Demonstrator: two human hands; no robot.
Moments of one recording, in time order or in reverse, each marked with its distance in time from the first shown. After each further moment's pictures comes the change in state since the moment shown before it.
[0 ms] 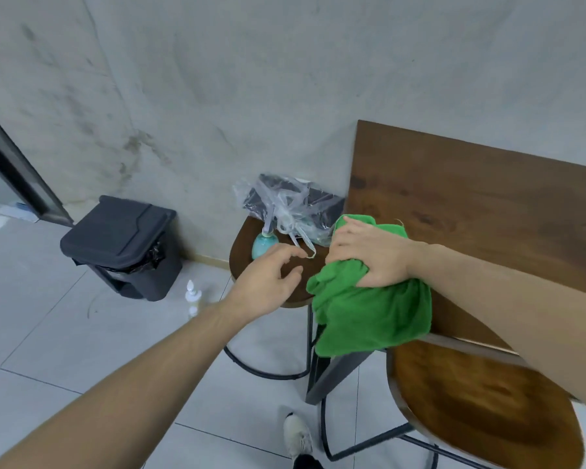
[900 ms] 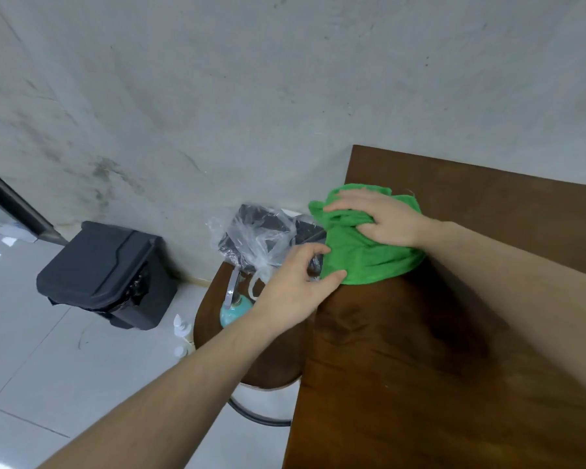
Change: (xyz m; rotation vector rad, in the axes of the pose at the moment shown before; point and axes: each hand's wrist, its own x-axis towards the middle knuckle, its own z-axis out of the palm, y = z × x) left_hand 0.217 0.036 0.049 -0.234 -0.031 -0.232; right_hand 0.050 0.264 -0.026 0.323 0.190 0.266
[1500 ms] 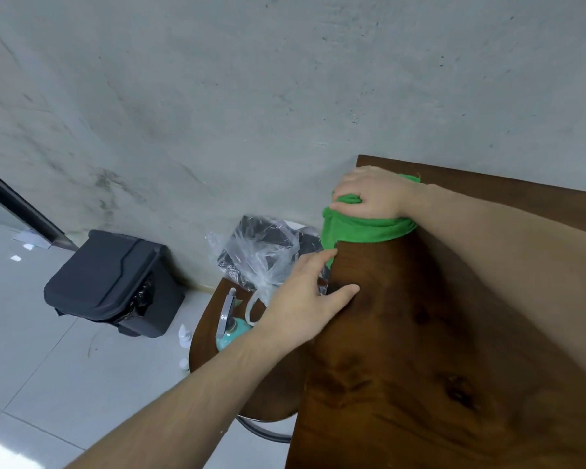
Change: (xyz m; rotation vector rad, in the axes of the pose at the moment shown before) left_hand 0.043 0.006 0.009 0.114 -0.014 -0.034; right_hand 0.089 0.069 -0.021 -0.377 0.019 -0.110
